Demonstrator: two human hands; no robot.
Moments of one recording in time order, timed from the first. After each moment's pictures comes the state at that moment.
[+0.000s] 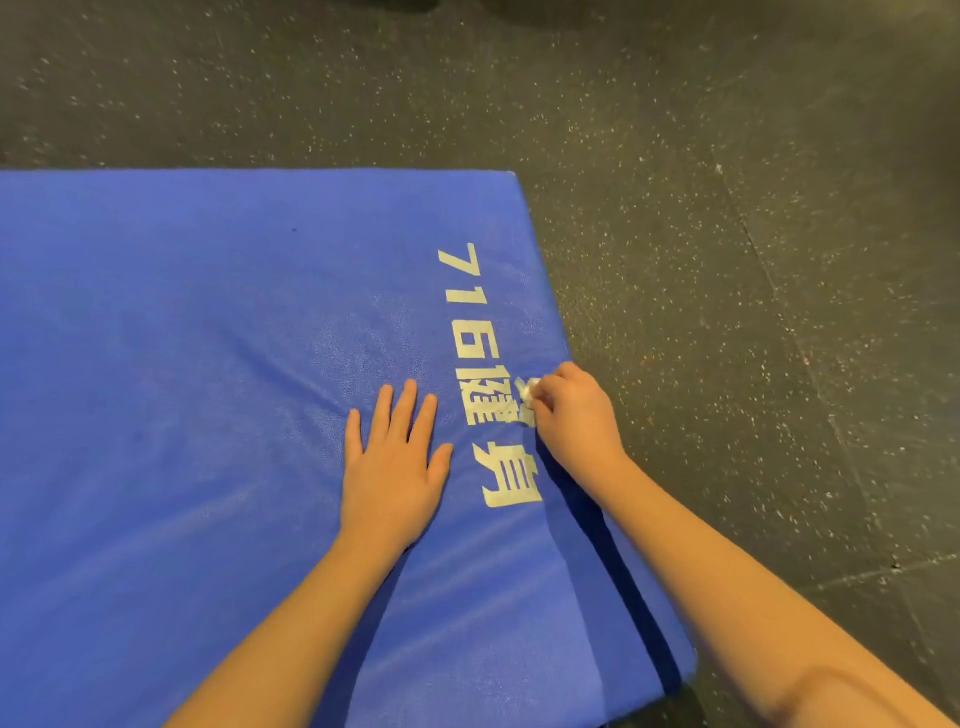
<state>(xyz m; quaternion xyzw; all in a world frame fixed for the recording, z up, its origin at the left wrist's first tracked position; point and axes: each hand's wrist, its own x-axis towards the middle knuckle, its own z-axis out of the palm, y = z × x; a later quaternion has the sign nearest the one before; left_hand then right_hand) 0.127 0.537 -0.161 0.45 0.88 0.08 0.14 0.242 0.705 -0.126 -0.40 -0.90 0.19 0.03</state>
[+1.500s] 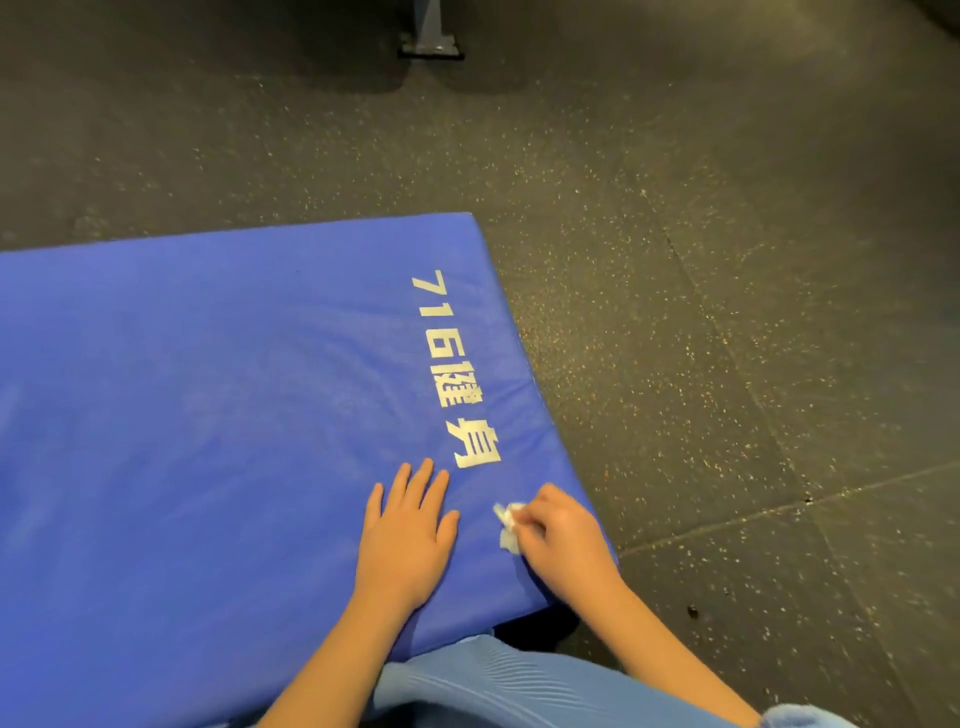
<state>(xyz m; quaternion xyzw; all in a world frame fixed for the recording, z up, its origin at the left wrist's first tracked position) 0.207 0.465 -0.109 0.47 0.84 0.06 0.26 0.363 0.577 -0.087 -0.42 -0.86 0.30 0.01</state>
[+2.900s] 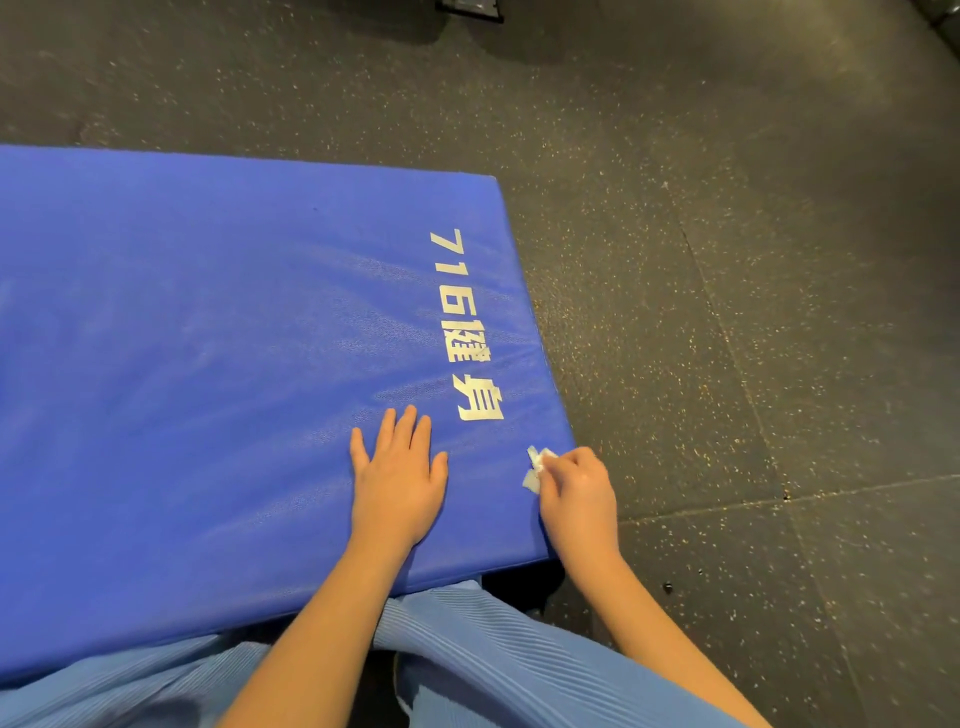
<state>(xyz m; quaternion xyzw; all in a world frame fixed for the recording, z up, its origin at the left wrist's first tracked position) 0.214 0.465 -0.105 0.40 0.88 0.09 0.23 0.376 0.577 -0.093 -0.48 -0.85 0.19 0.09</state>
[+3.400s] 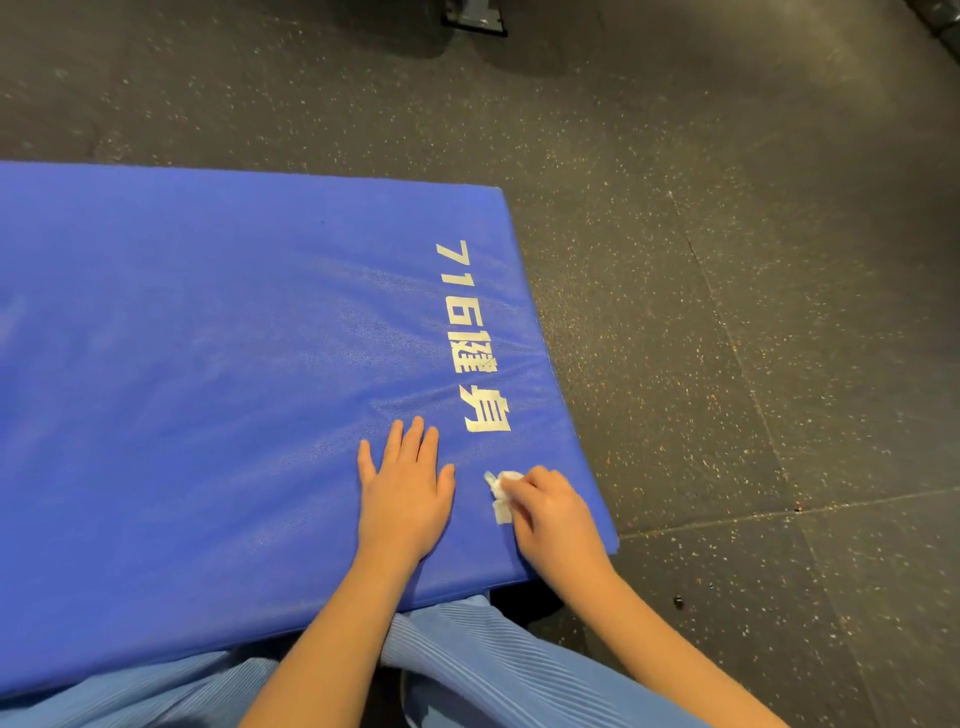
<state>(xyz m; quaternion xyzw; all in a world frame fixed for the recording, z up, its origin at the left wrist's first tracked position) 0.214 0.465 -0.101 0.40 0.88 0.08 0.24 0.365 0.561 -0.088 -0.31 -0.93 0.20 0.05</state>
